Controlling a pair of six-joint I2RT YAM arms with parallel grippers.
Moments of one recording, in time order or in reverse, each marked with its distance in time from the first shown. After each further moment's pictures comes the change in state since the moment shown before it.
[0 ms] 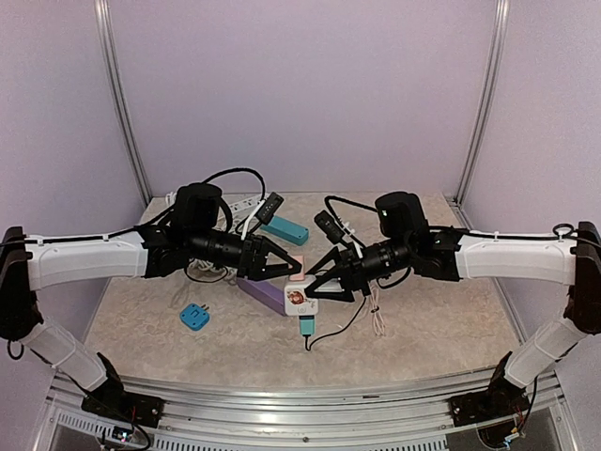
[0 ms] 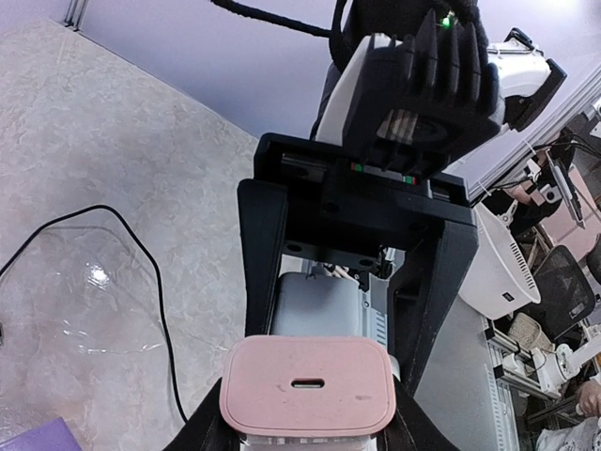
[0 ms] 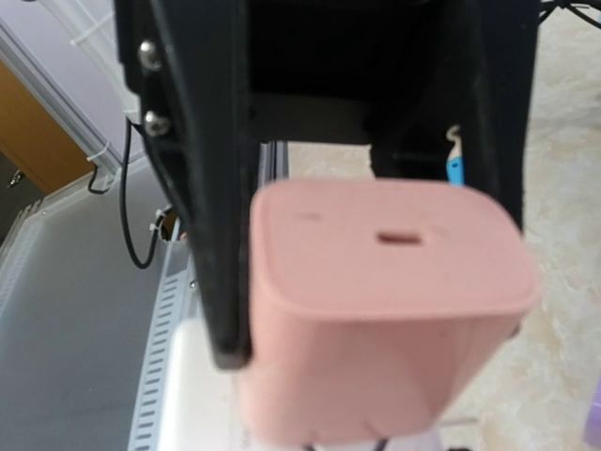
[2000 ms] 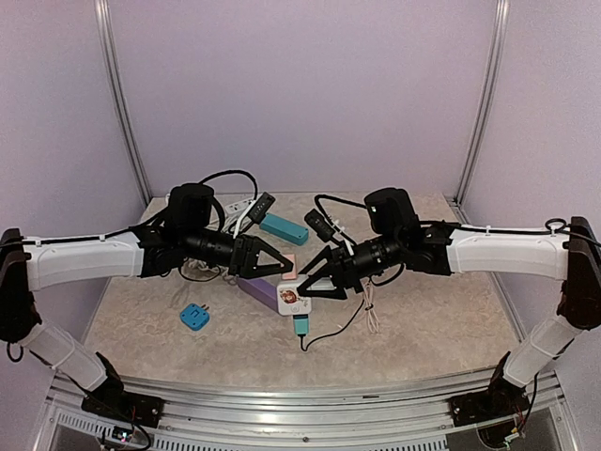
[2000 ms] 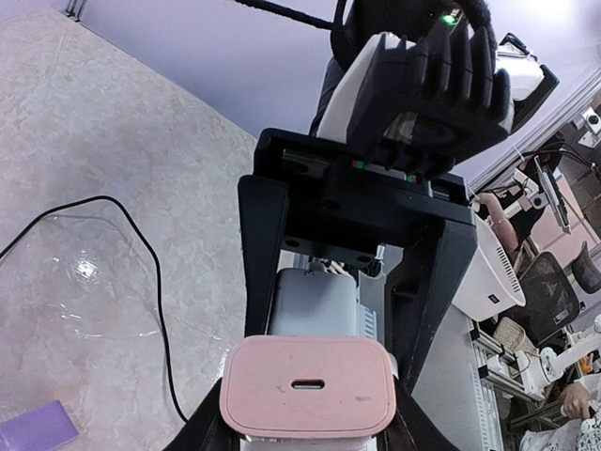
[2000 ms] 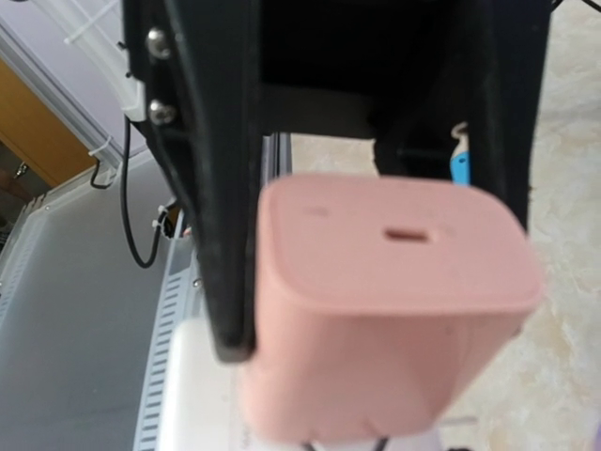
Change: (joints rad) left arm 0.052 -0.016 -0.031 0.012 0.065 -0.030; right arm 0.017 0.055 0.082 -0.069 -0.002 -0.007
